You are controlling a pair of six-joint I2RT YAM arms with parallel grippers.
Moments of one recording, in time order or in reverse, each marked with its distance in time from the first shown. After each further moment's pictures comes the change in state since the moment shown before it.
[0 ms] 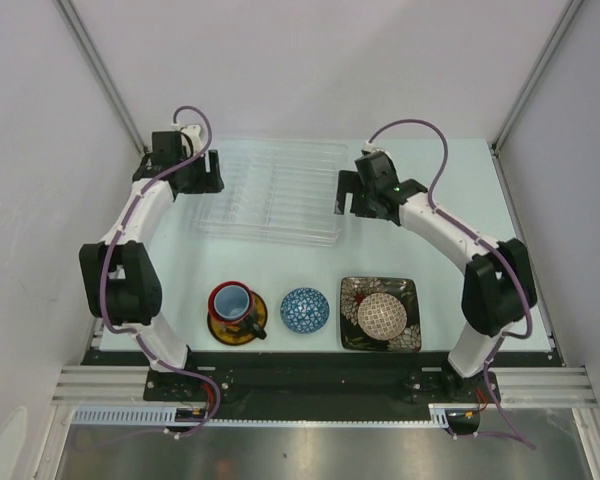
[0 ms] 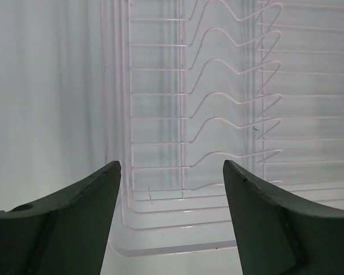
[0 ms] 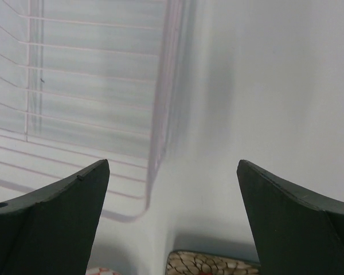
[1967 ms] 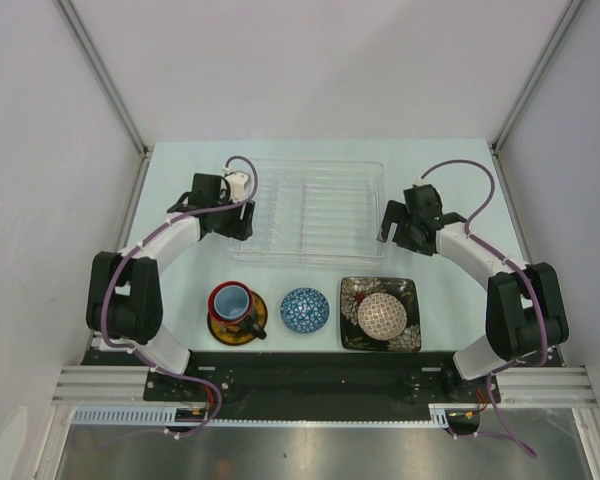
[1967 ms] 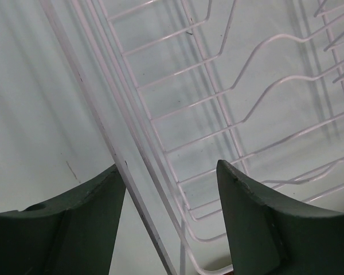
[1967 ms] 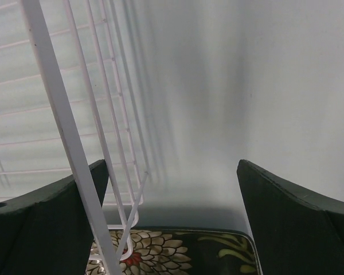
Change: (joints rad) left arm -0.191 -0.113 -0.406 0.156 0.027 0.163; right arm -0.212 -0.175 -0.408 0.095 -0.044 0.026
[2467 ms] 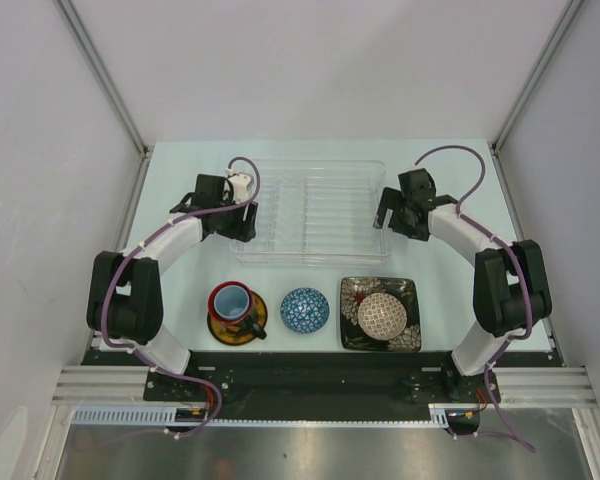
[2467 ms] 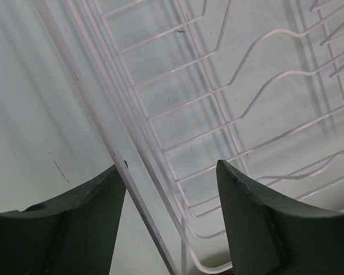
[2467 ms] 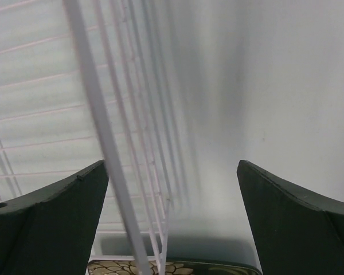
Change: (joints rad) left arm -0.027 -0.001 -0.005 -0.006 0.002 -0.028; right arm -0.028 0.159 0.172 -0.023 -0.014 -0.023
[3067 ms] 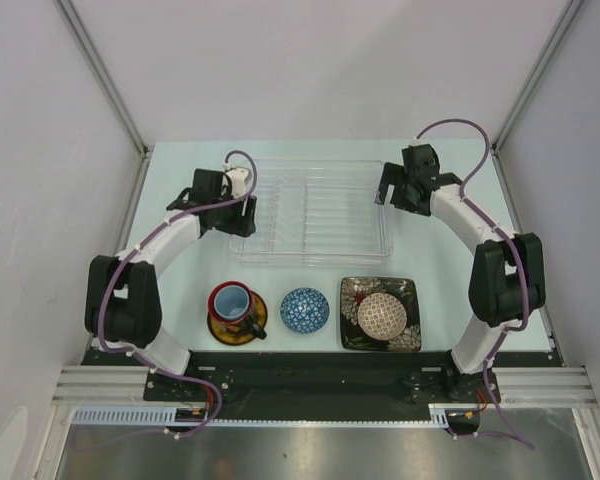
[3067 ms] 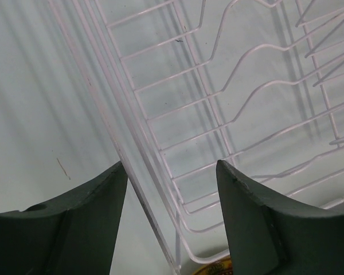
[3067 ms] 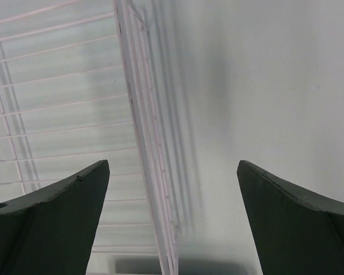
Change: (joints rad) left arm 0.000 -0.015 0.035 -0.025 0.000 -0.033; right arm -0.023 0.074 0.225 -0.046 -0.012 -0.064
